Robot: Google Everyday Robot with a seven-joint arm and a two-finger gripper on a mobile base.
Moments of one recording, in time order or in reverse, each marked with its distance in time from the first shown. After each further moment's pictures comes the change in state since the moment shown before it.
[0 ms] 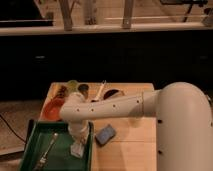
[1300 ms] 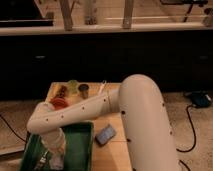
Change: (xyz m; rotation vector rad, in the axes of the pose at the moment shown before) arm -0.078 -0.081 0.022 -0.048 -0.032 -0.267
